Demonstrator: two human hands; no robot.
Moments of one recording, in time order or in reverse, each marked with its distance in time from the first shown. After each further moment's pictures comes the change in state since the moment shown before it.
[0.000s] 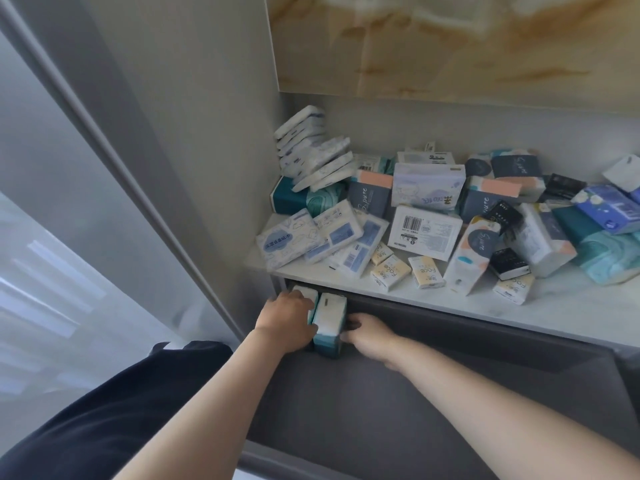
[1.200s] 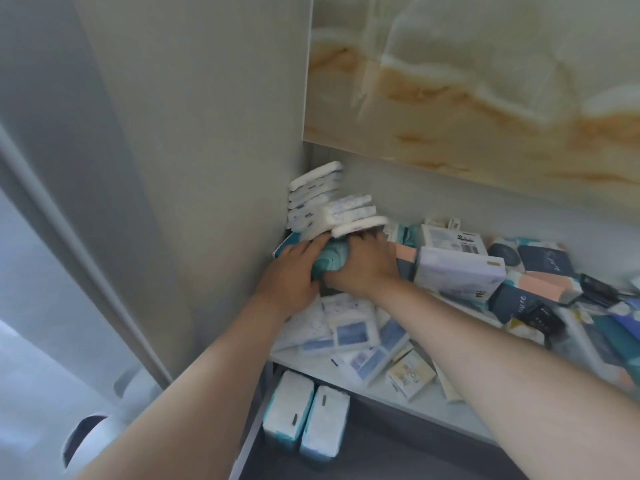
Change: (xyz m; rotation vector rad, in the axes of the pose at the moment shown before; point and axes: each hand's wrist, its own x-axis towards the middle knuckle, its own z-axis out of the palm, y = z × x) left_hand 0.163 -0.052 -0.084 -0.460 0.494 0.231; right_hand 0.108 -0.199 -0.099 -0.784 0.616 -0.488
